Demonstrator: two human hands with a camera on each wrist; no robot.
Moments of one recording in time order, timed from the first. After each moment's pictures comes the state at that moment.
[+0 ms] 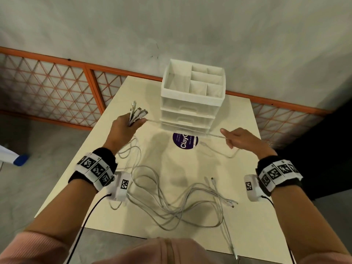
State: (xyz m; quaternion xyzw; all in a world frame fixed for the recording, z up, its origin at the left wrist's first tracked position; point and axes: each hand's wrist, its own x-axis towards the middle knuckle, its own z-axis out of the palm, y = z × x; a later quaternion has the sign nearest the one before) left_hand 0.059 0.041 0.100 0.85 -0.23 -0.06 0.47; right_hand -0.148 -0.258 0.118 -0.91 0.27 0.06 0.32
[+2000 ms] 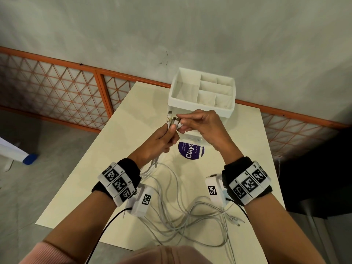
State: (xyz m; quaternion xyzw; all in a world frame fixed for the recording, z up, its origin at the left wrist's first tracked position) left_hand 0.013 -0.006 0.125 0.66 -0.34 -0.30 0.60; right_hand -0.053 -0.160 0.160 -0.77 0.06 -0.15 0.62
